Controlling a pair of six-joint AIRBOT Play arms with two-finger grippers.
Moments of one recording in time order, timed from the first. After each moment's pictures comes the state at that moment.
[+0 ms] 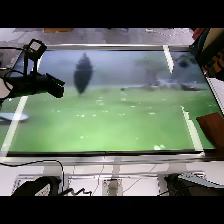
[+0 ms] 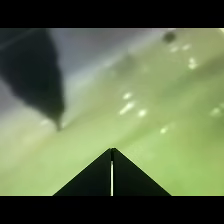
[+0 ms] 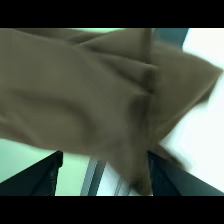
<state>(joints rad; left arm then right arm) -0.11 -1.04 1.29 1.20 -1.00 -0.99 -1.27 -1.29 1.32 -1.44 1.34 1.63</state>
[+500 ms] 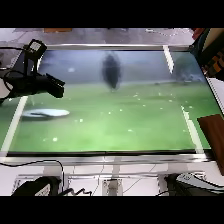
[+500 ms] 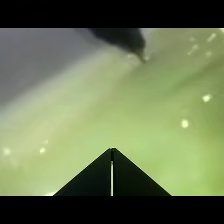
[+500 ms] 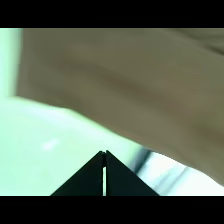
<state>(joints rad) -0.11 -1.04 1.29 1.20 -1.00 -0.99 -0.97 -1.29 1.31 -1.40 1.33 1.56</state>
